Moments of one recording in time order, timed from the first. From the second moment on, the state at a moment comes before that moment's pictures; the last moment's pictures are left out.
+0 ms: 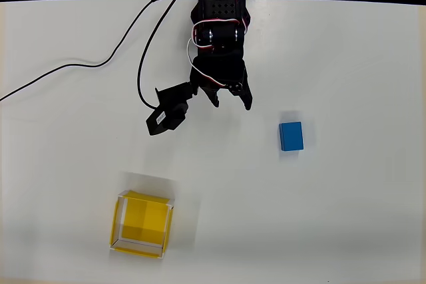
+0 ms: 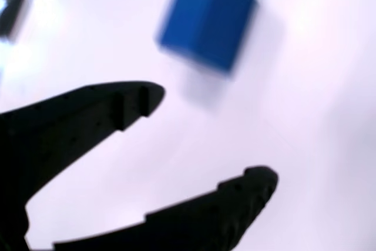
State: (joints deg) arm -10.1 155.0 140.8 71.1 -77.6
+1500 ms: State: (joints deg) arm -33.8 82.4 101.5 57.8 -58.2
